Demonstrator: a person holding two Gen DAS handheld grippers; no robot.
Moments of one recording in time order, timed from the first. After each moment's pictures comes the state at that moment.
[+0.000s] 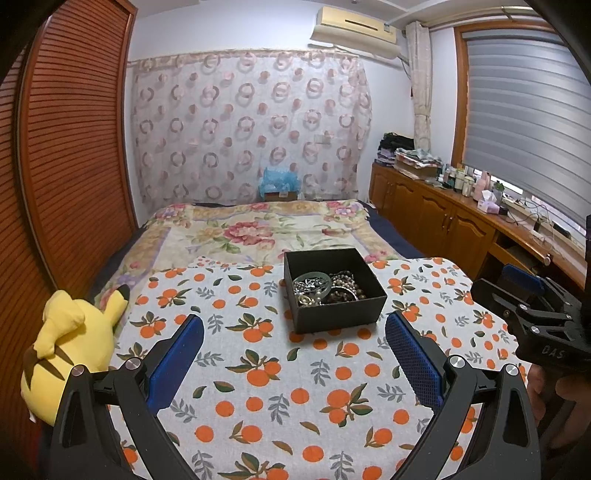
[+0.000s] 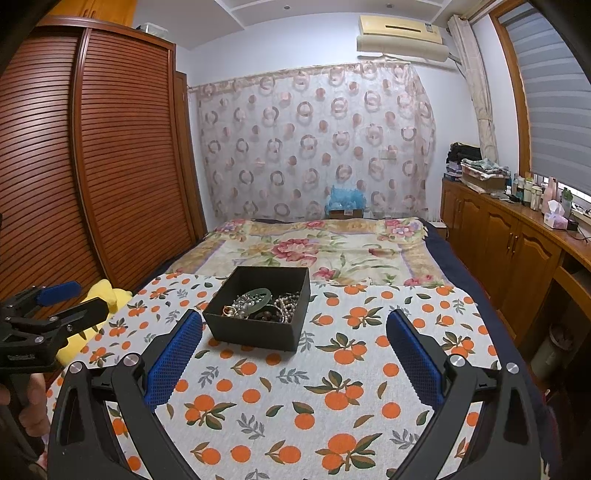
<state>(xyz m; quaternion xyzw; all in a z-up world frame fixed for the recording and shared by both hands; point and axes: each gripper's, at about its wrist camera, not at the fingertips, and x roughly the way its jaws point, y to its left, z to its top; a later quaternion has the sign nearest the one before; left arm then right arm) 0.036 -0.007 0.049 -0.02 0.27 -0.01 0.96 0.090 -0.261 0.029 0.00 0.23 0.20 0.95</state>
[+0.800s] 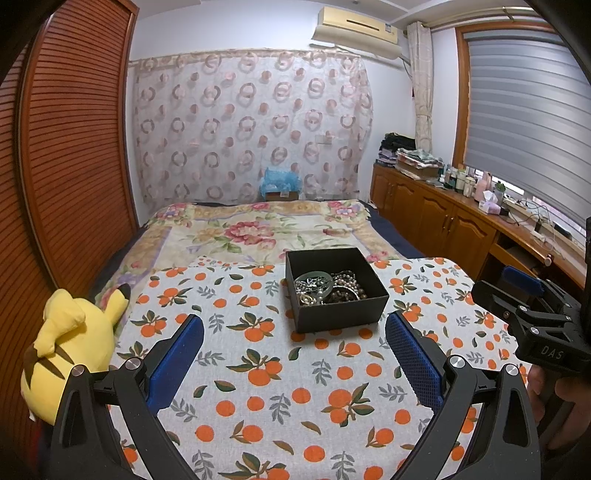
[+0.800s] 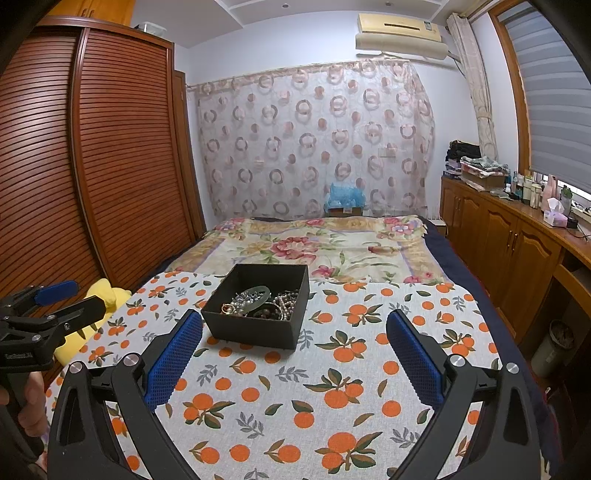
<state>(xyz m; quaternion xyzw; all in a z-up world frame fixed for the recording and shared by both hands) 0.036 -0.007 0.051 -0.02 0.27 0.00 0.96 0.090 -0.261 0.030 0.00 0.23 0.20 0.95</state>
